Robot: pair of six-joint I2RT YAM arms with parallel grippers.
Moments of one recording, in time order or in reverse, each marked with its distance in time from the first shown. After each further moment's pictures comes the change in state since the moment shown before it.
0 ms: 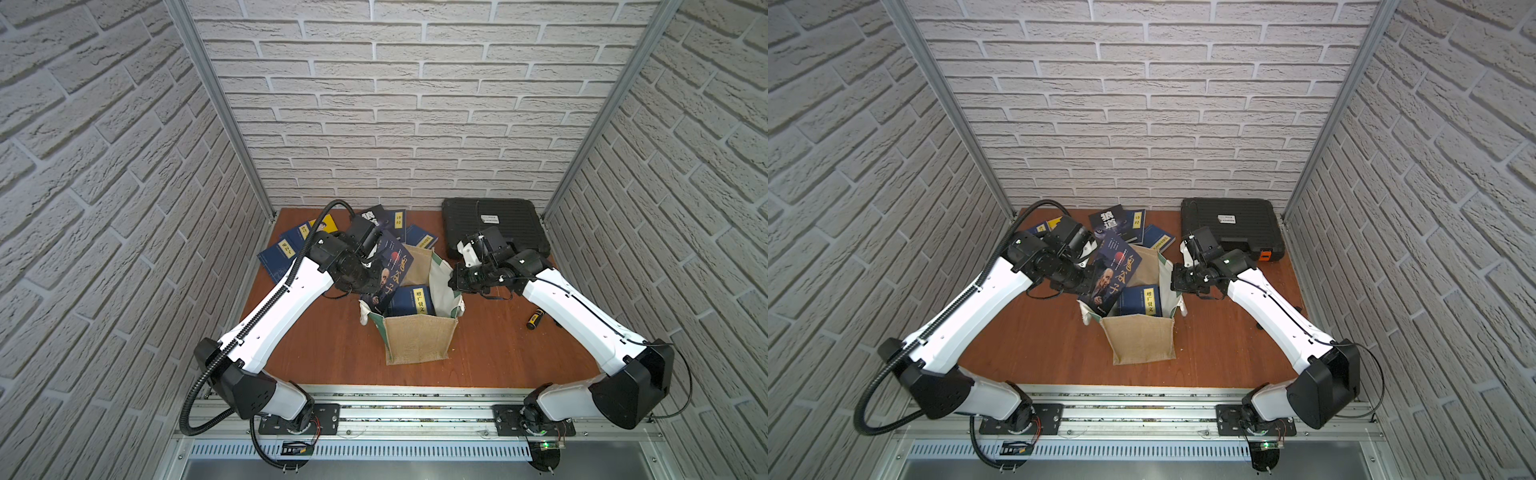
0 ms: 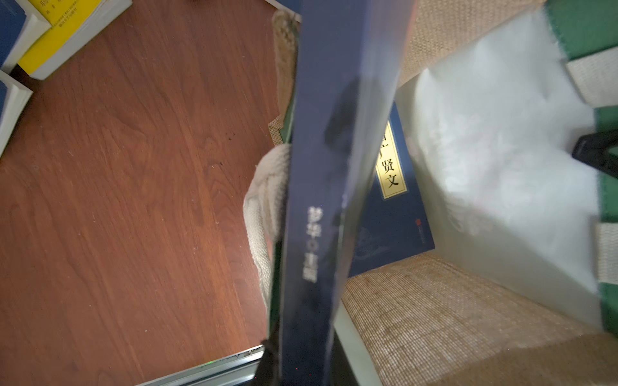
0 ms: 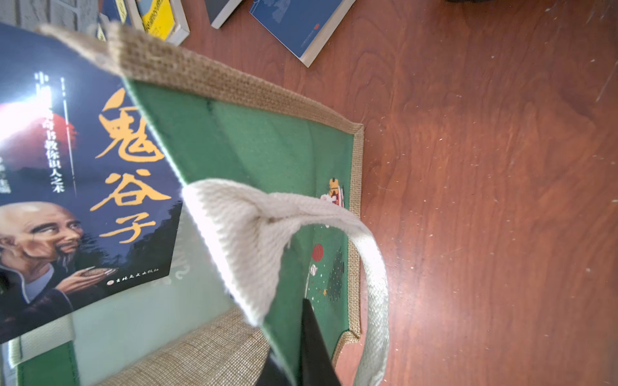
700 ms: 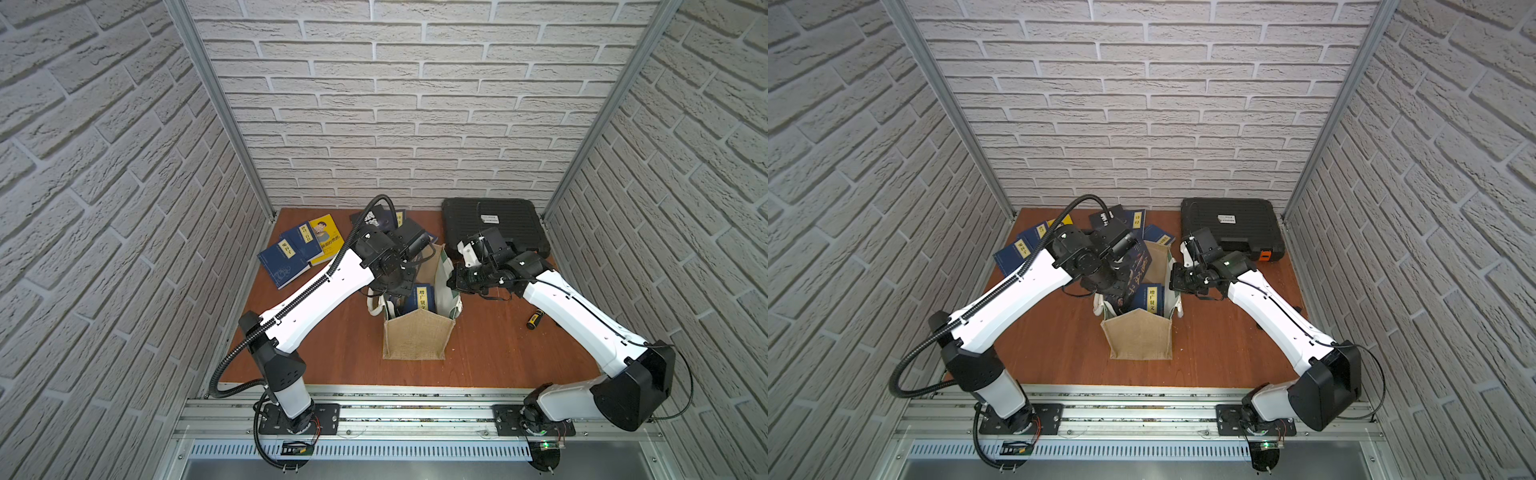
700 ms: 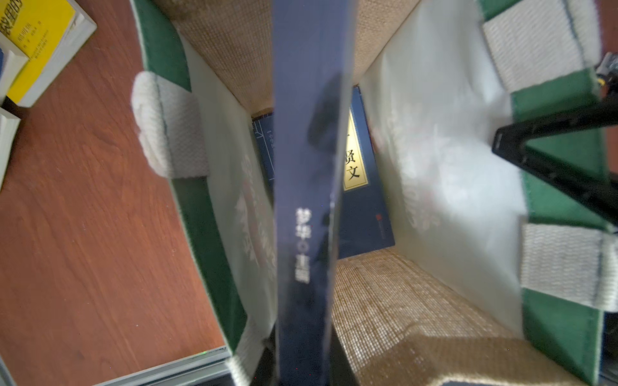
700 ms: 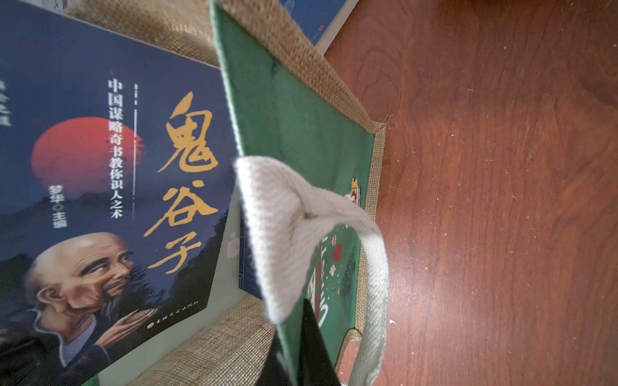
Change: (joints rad) left arm -0.229 0.185 0.241 -0.100 -0.090 -0.182; right arm 0.007 -0.001 -0.004 0.017 -0.011 0.018
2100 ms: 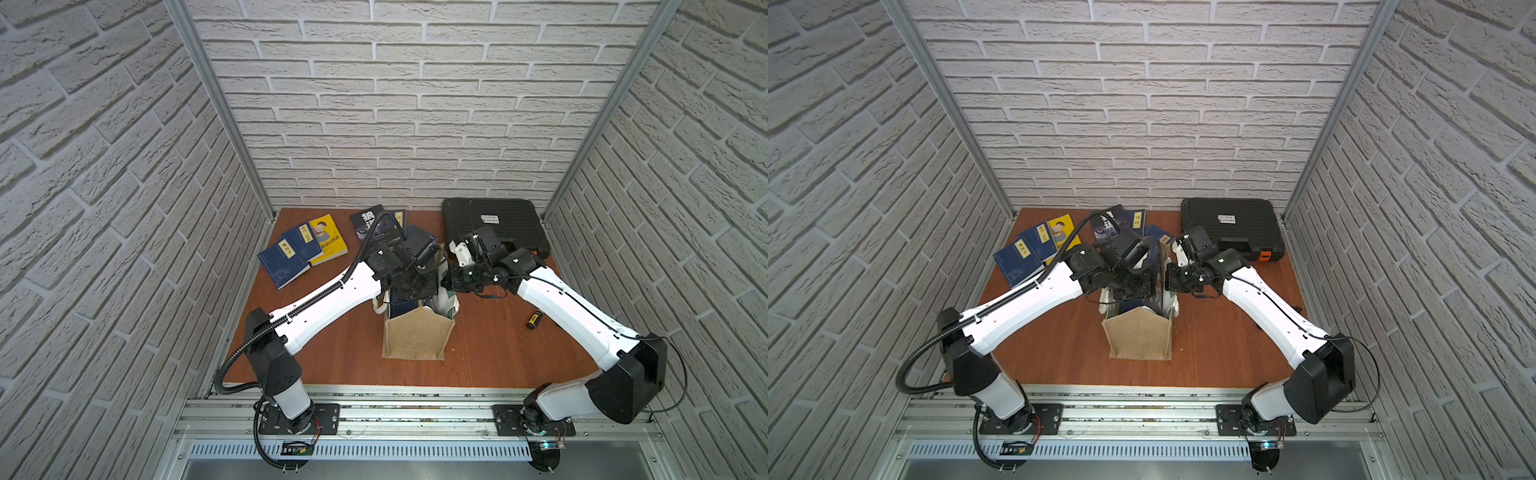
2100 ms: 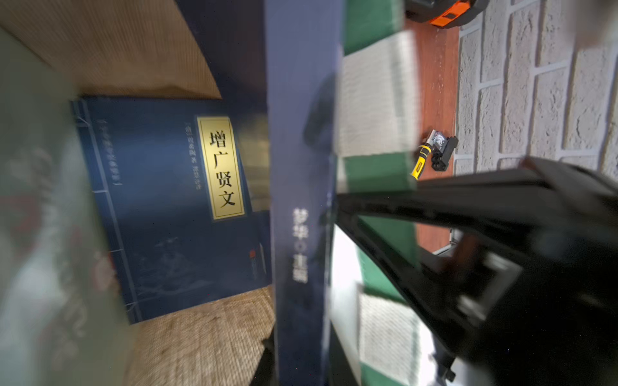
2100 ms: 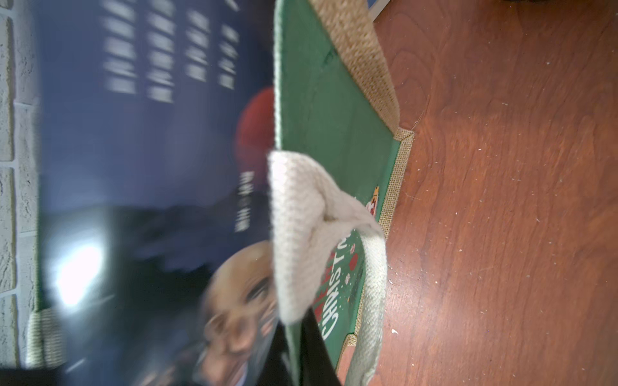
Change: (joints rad) left arm -0.039 -0.021 -0.295 0.500 0.242 -0.296; right arm 0.026 0.041 0.028 0.004 -0.026 -0.075
